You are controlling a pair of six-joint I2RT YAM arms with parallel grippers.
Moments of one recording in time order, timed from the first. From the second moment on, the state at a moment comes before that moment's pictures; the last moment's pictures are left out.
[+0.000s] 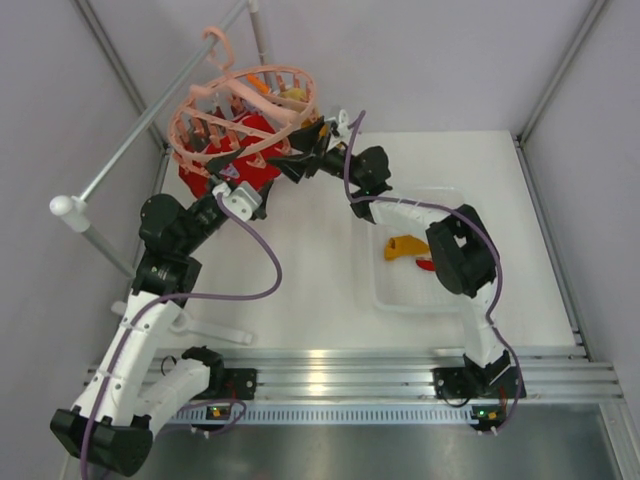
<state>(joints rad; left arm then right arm) -0.28 0.88 0.97 0.11 0.48 0.65 0.65 2.12 1.59 1.14 -0.66 0.42</state>
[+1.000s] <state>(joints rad) -0.30 1.17 1.33 -0.49 0.54 1.59 0.65 1.88 1.51 0.60 -0.58 -0.11</state>
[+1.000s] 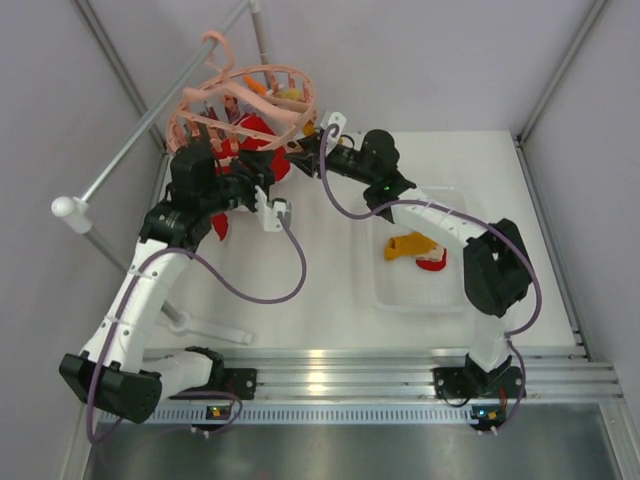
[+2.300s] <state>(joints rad) -0.44 1.34 1.33 -0.32 0.26 1.98 0.67 1.82 1.54 0.35 -0.49 -0.46</state>
